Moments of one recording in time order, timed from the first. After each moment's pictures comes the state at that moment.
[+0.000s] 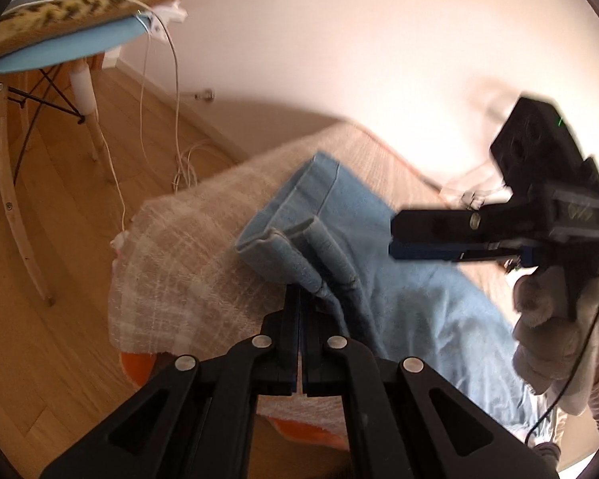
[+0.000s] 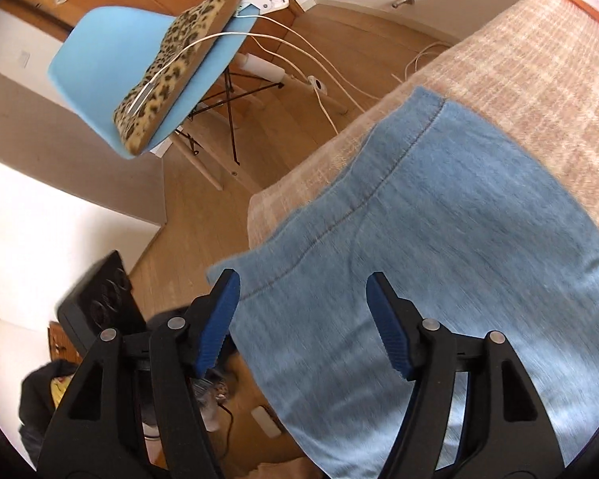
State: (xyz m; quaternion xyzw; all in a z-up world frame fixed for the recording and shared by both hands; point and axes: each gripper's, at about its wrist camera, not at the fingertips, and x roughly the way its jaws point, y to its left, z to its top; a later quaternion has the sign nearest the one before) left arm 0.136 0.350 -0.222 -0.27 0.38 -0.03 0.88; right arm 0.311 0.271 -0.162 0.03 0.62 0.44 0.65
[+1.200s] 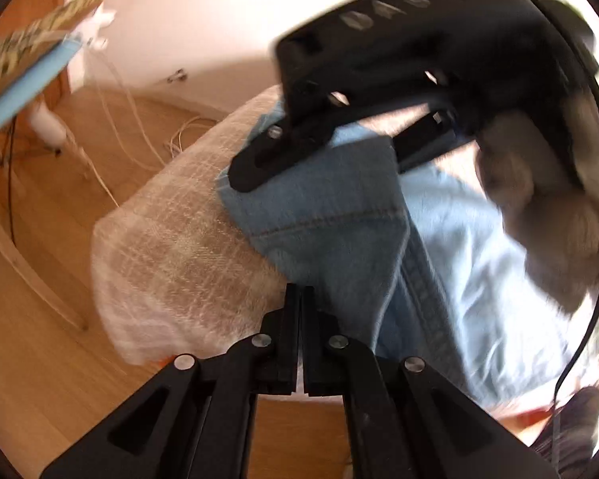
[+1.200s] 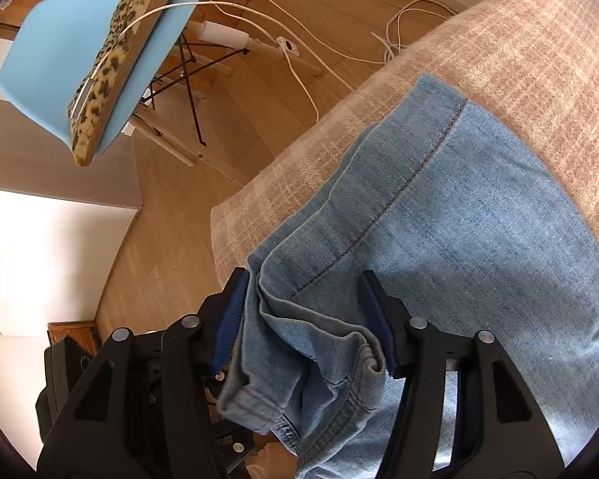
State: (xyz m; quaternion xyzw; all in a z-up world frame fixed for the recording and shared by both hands) left arm 0.163 0.303 -0.212 -0.12 0.46 -0.04 0.88; right arm 0.349 0.305 -0.194 -0.01 0.69 0.39 0.61
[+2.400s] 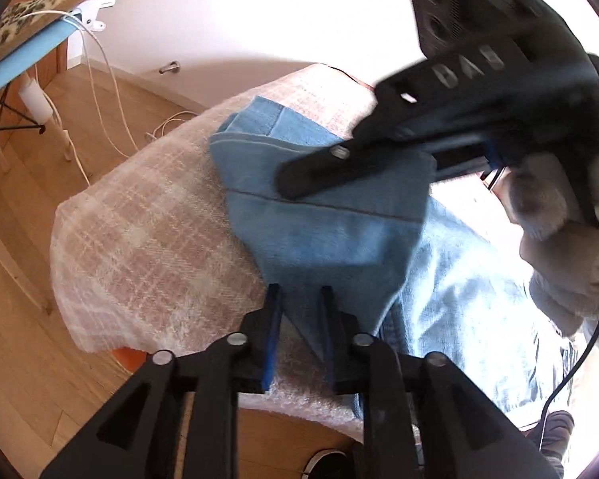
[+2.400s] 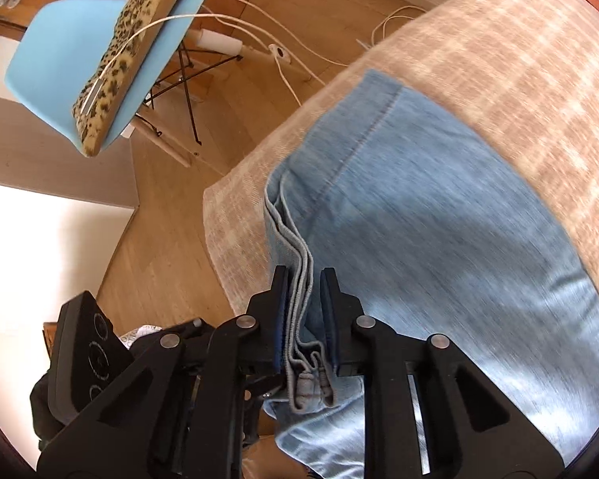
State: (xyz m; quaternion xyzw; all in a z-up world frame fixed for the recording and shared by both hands) left arm 0.168 0.297 -0.201 -0.21 0.44 -0.06 0.87; right arm 0.343 0.254 -0.169 -0.01 0.68 0.38 0.63
